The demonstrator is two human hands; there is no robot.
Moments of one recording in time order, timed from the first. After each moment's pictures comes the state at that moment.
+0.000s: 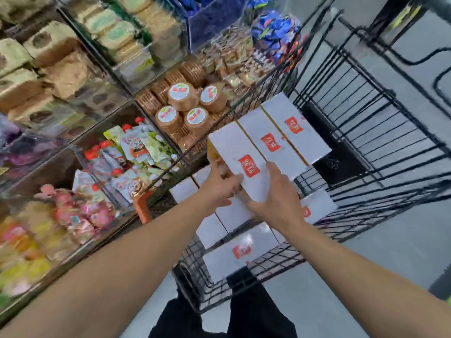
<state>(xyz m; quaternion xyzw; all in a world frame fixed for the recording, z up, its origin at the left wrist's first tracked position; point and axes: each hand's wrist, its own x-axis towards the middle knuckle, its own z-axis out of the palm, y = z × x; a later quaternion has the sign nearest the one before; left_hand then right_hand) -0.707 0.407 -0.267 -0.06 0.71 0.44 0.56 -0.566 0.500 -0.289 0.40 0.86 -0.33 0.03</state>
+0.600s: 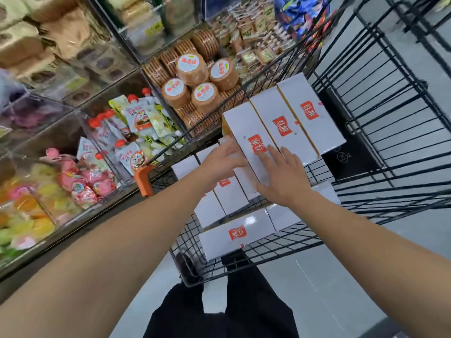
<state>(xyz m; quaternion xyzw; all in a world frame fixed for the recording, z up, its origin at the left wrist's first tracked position) -0.711 0.414 -0.275 0.02 0.71 0.47 0.53 -0.579 0.544 -0.301 0.18 0.95 -0.14 0.23</state>
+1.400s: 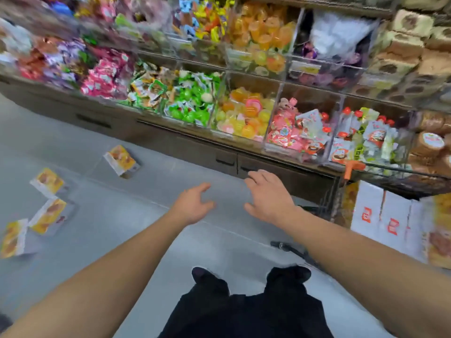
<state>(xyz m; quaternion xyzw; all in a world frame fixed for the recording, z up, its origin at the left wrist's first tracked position) -0.504 -0.186 -0.230 -0.22 0.89 0.31 0.25 -0.586 0.018 -0.228 -0.36 0.91 -0.01 0.20</state>
